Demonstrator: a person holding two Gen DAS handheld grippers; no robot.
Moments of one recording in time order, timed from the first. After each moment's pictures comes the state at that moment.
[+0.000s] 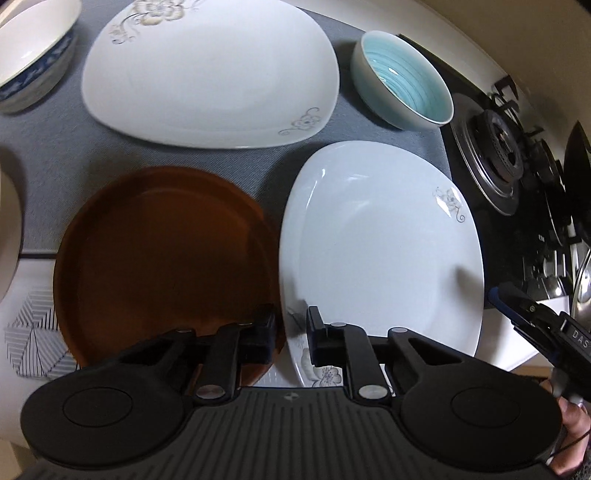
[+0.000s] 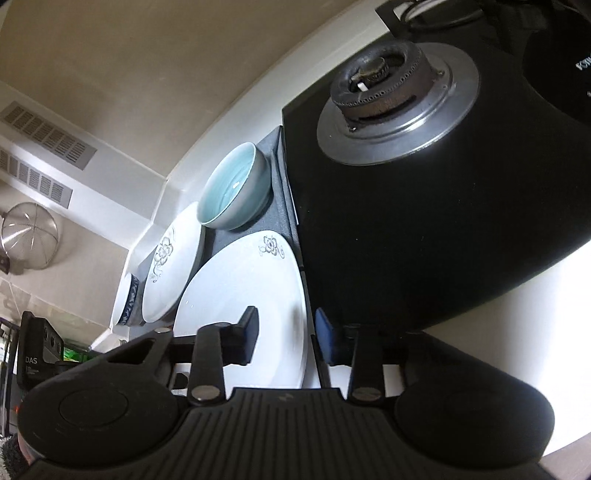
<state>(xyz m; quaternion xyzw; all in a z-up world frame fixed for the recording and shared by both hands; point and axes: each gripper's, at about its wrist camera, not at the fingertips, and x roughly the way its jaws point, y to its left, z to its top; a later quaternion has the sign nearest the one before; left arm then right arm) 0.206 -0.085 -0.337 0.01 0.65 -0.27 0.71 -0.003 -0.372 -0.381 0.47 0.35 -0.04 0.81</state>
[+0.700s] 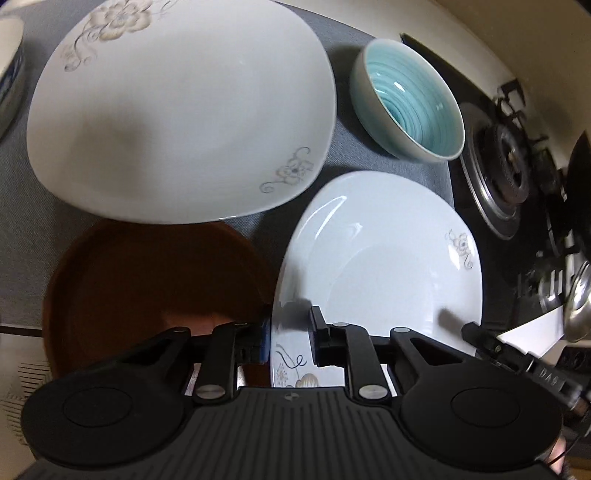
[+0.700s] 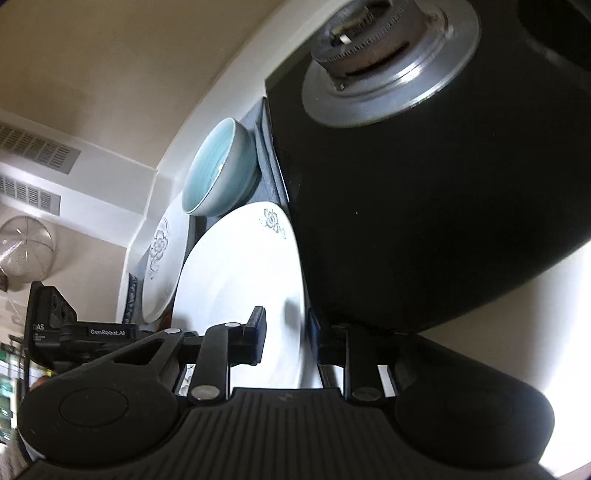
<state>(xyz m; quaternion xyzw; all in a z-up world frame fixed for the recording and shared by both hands) 0.250 -0.116 -0.343 0.01 0.67 -0.28 0.69 0.019 -0.374 -0.406 0.52 0.38 -0.01 0.76</state>
